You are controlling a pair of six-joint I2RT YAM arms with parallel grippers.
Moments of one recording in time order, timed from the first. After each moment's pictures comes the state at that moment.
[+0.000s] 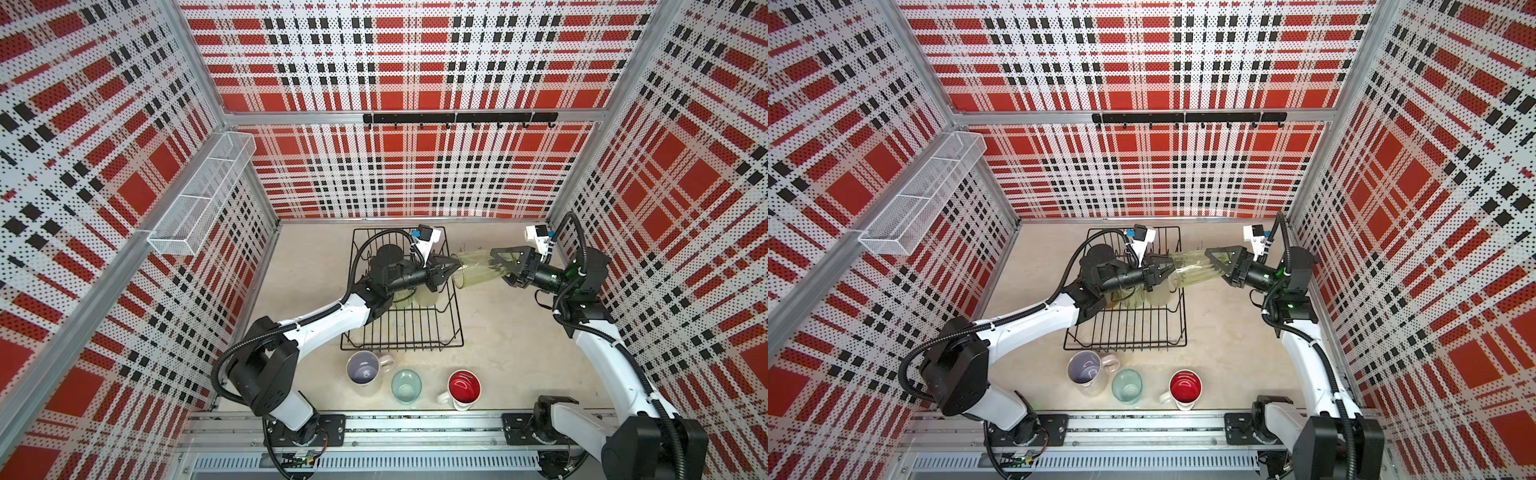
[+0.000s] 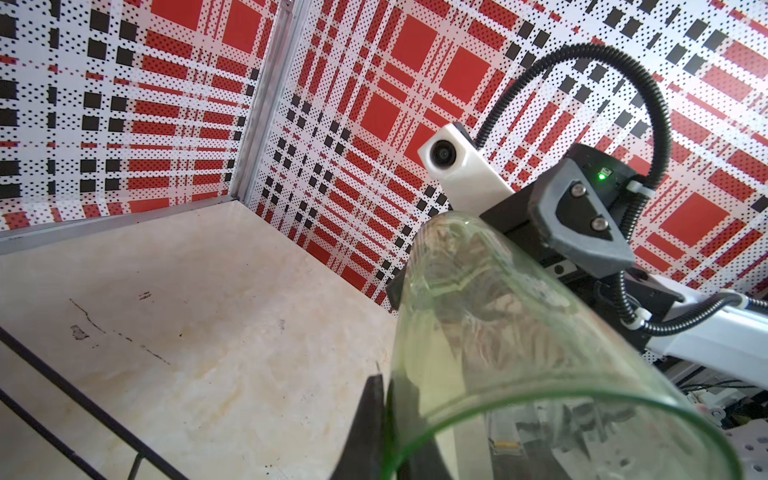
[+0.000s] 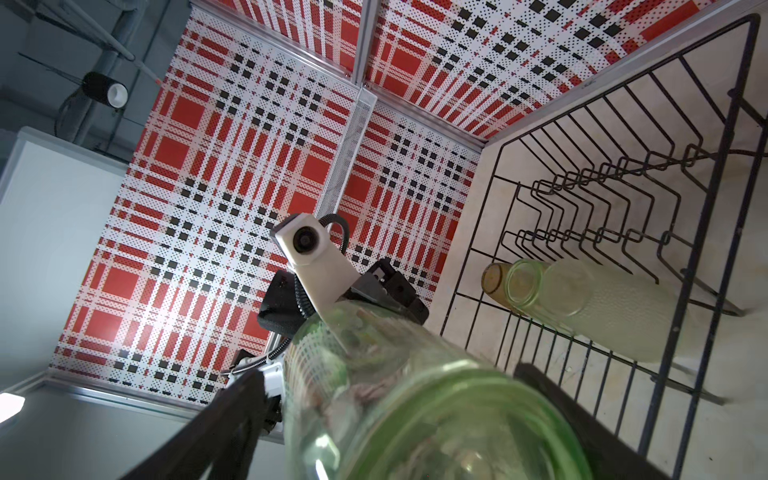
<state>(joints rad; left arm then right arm) -0.73 1.58 1.08 0.52 0.54 -0.50 -0.04 1.08 0.80 0.31 -1.15 1.14</state>
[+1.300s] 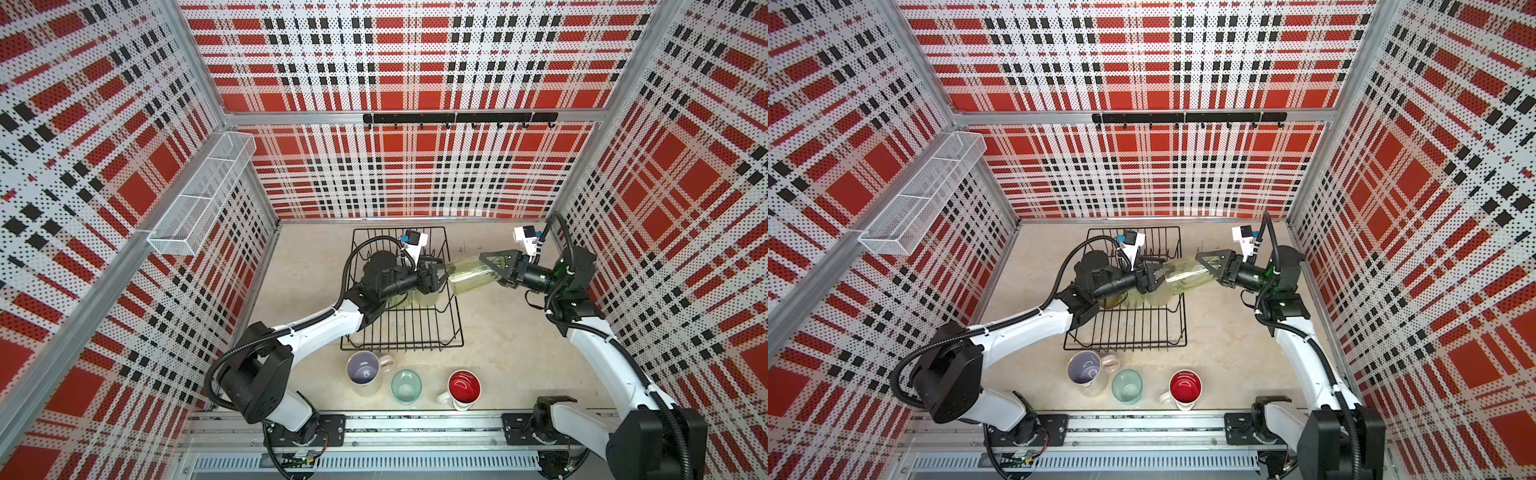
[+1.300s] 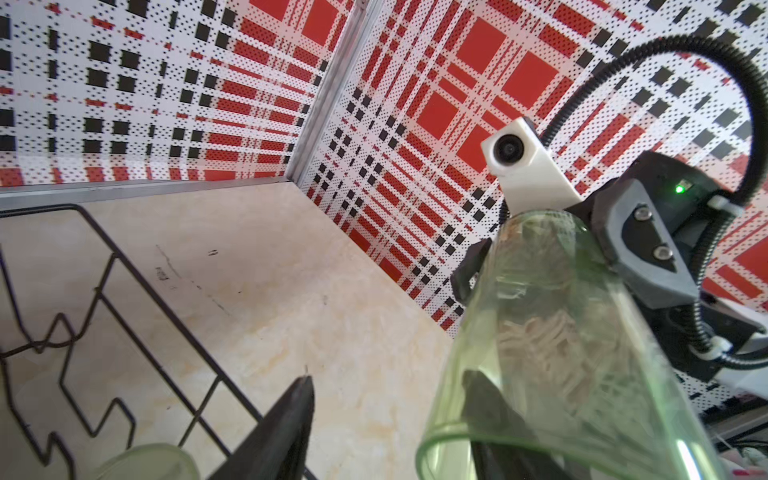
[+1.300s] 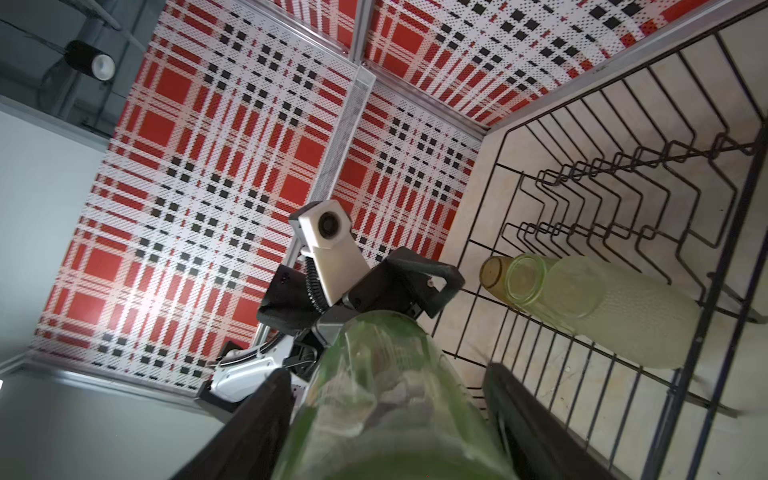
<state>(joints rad) -0.69 1.51 0.97 0.48 0.40 -0.51 0.05 1.11 0.83 0.20 -1.08 0.99</state>
